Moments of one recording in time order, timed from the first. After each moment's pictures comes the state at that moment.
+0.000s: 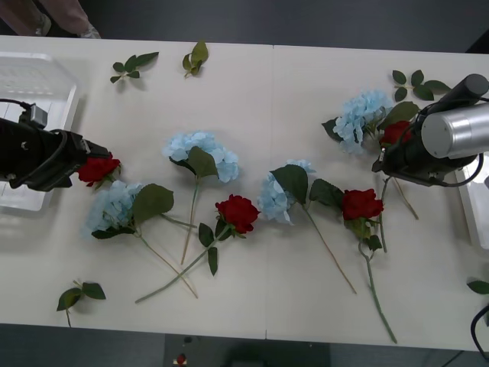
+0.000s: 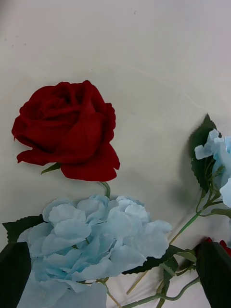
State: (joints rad) right arm -0.61 -0.63 0.25 -1.21 -0.61 1.26 1.06; left arm -0.38 1.07 -0.29 -1.68 1.23 1.08 -0.78
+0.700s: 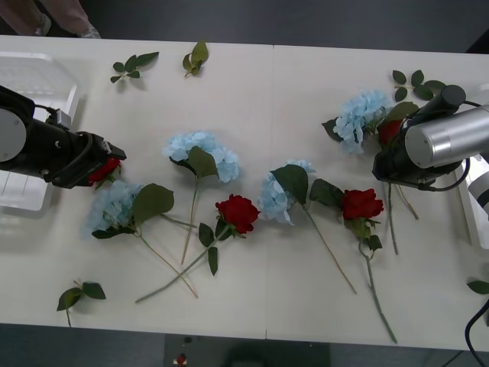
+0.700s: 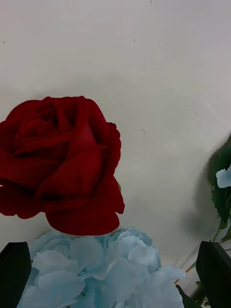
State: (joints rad) right arm -0.61 -0.61 0.31 -1.21 -0.54 1.22 1.06; left arm -0.56 1.00 -0.49 -1.46 1.21 1.02 -0.79
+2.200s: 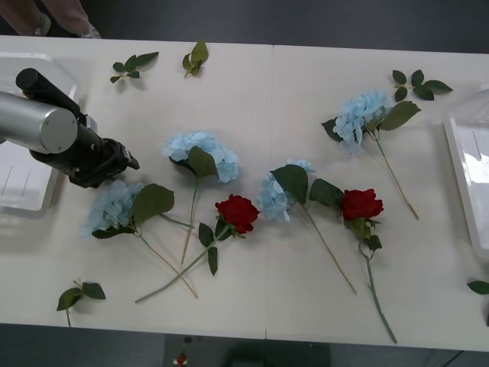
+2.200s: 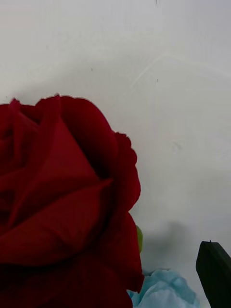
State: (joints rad) right arm -0.61 -0.86 -0.30 -1.30 -0.55 1.62 1.50; left arm -0.79 0.87 -0.75 -1.17 1.13 1.04 -0.83
